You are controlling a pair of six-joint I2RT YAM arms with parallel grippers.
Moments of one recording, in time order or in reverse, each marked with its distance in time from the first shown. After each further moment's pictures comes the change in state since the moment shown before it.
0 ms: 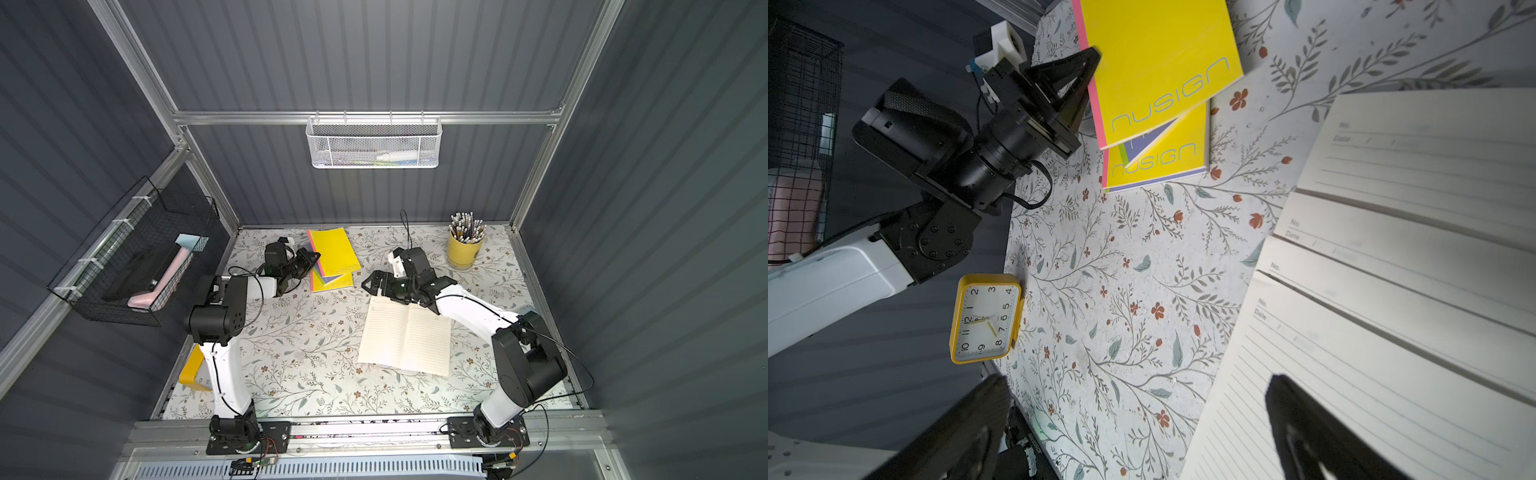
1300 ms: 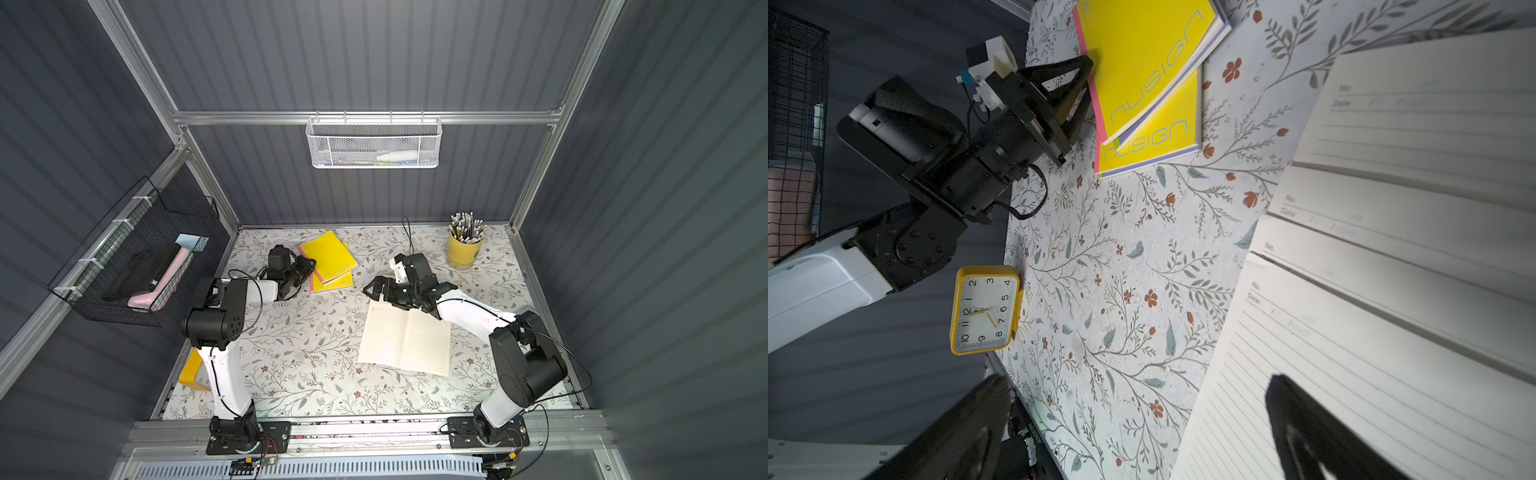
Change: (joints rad) left arm -0.018 -0.073 -0.050 -0.132 -0.207 0.046; right arm -0.007 0.000 -0.068 0.069 -0.034 0.021
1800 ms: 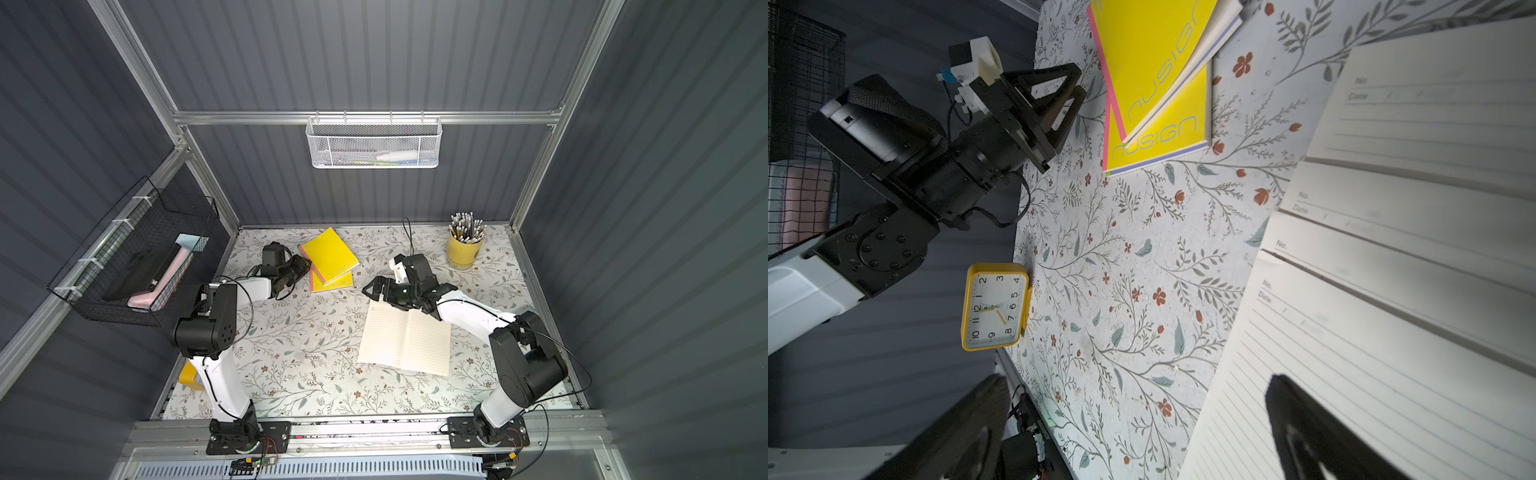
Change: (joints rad) left arm 0.040 -0.074 0.000 -0.136 0.013 0.094; right arm 0.000 -0.003 -0.016 0.026 -0.019 0.013
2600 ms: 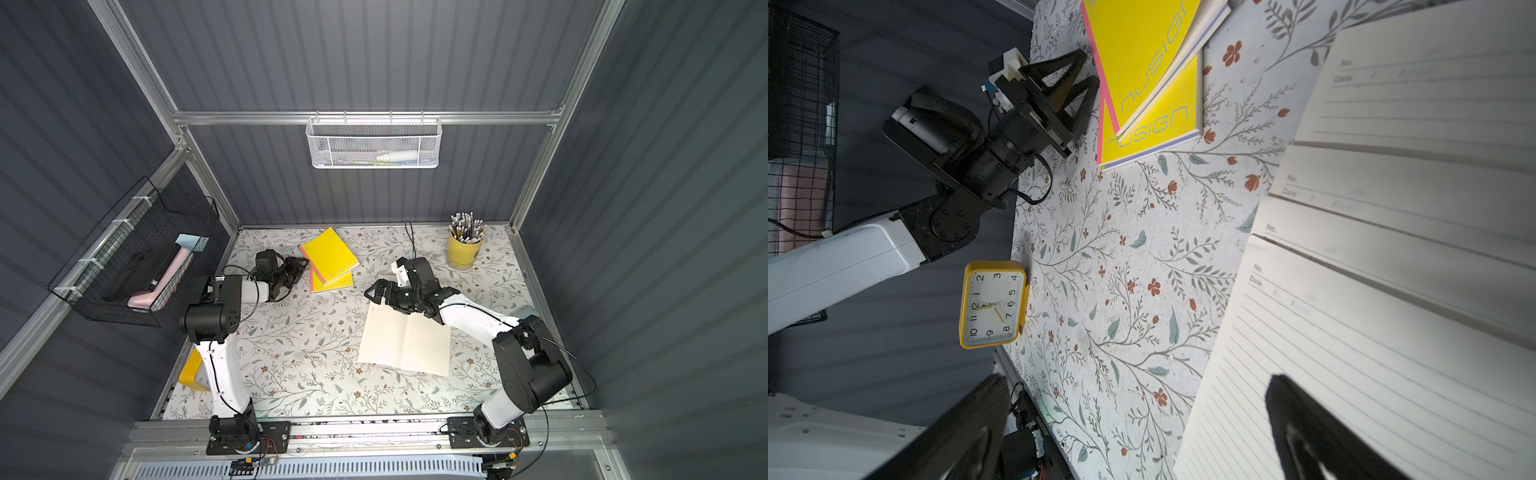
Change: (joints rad) left arm 0.066 0.182 0.012 0.280 0.164 -0.217; right arm 0.000 -0.032 -0.042 0.009 0.008 0.012
